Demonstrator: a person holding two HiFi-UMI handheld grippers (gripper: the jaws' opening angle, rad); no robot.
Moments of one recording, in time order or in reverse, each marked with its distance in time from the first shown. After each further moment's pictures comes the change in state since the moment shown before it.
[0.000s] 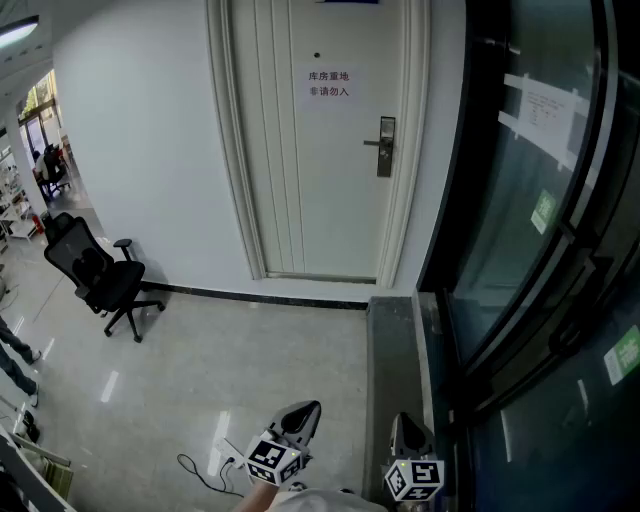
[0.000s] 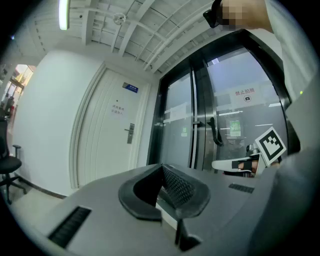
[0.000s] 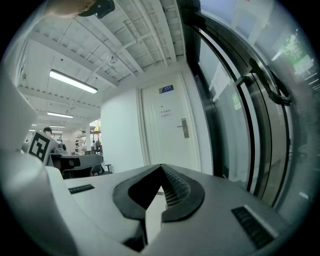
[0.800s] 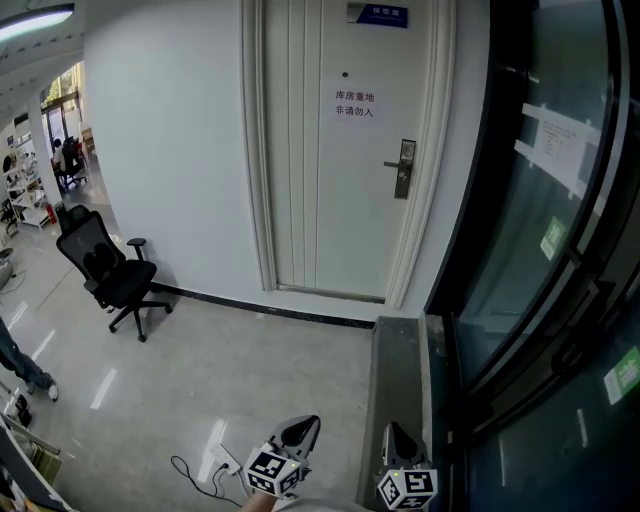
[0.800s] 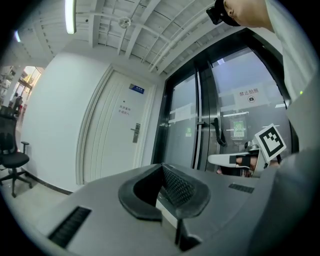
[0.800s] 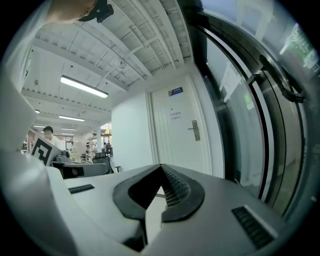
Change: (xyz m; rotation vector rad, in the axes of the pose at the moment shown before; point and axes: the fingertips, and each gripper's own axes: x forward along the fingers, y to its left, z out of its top) left arm -0.037 0.008 -0.012 -0.018 0.013 0.055; right arm 0.002 0.047 0.000 -0.001 -0.037 0.105
